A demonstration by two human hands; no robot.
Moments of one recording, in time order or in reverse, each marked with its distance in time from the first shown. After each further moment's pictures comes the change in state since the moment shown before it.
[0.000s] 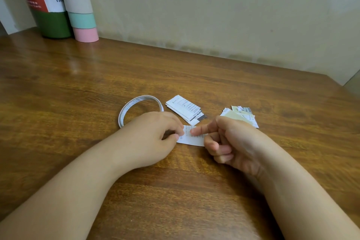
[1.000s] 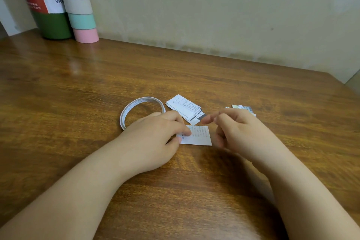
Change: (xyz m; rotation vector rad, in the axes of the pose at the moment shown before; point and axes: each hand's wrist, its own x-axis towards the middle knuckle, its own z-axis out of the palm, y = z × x) left_hand -0.003 0.009 0.000 0.189 -0.040 0.003; right_hand -0.009 0.003 -0.005 -0.554 0.319 -0.343
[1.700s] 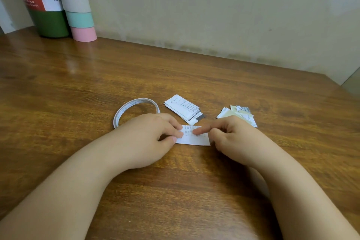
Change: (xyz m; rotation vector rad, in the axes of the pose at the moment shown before) left_hand 0.000 -0.006 -0.008 -0.103 -0.115 -0.052; right_hand 0.004 0.008 0.000 -0.226 -0.105 -0.025
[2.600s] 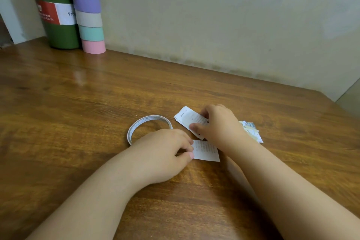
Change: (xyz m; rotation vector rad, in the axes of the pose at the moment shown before) left_hand -0.004 0.001 -0.004 -0.056 -0.013 -0.008; right_hand 0.064 -0.029 0.018 -0.433 0.323 -0.032
